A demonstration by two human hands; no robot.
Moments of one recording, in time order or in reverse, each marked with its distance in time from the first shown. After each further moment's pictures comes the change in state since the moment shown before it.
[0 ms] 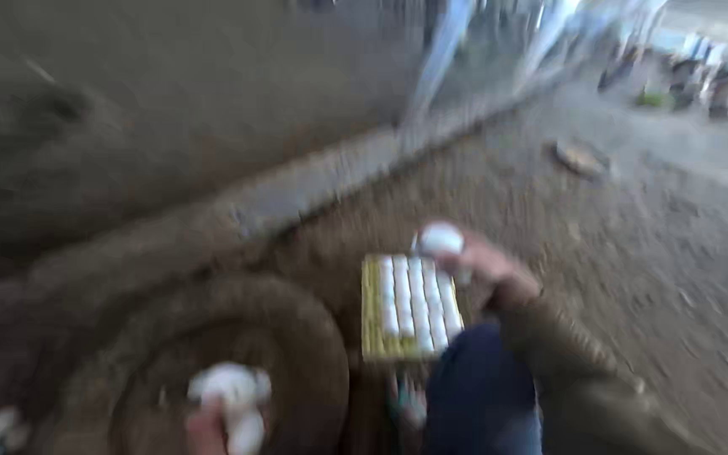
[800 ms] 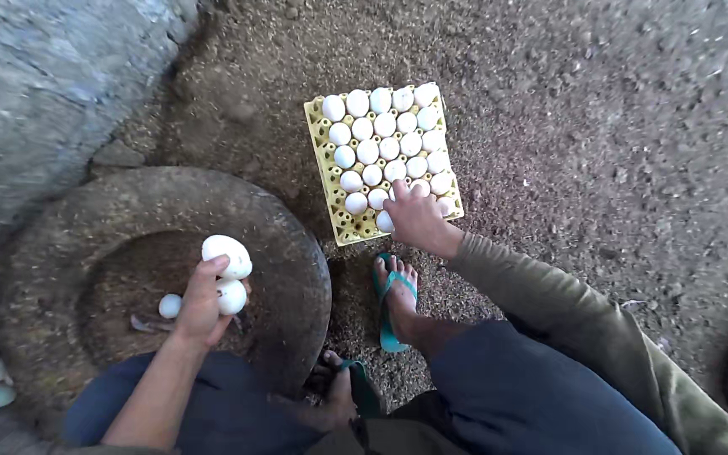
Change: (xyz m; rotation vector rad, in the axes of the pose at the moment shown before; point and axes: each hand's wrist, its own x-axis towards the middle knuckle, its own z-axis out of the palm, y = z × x) left_hand 0.110 -0.090 -0.004 0.732 -0.043 -0.398; right_hand -0.086 0.230 0.133 -0.918 -0.346 0.610
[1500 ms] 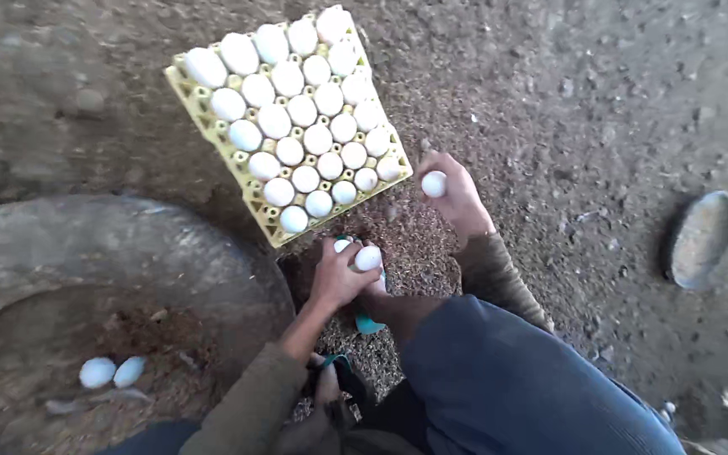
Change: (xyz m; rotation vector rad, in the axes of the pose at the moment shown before) left_hand 0.024 -0.111 0.227 0.964 -0.594 0.221; right_hand -0.048 0.146 0.105 1.830 0.459 0.400
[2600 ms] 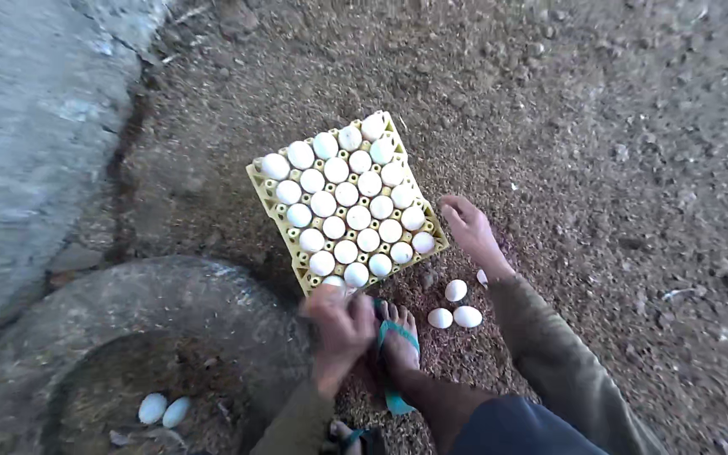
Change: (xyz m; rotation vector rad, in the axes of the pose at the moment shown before) left_hand 0.006 0.006 -0.038 0.100 0.991 0.384; right_hand 0.077 -0.008 0.002 -0.661 -0.013 -0.283
